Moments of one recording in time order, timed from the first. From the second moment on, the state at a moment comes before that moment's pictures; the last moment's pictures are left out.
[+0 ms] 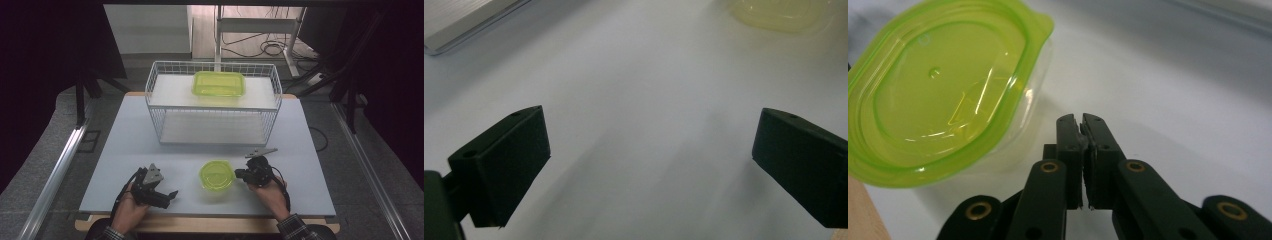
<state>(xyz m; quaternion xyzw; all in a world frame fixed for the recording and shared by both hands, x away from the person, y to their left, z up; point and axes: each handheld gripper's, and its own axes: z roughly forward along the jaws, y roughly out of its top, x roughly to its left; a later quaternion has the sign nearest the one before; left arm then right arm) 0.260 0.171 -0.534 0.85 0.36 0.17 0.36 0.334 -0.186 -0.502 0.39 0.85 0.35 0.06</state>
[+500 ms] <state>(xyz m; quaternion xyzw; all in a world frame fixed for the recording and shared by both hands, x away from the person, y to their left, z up) 0.259 0.168 -0.534 0.85 0.35 0.16 0.36 0.323 -0.205 -0.488 0.36 0.85 0.37 0.12</state>
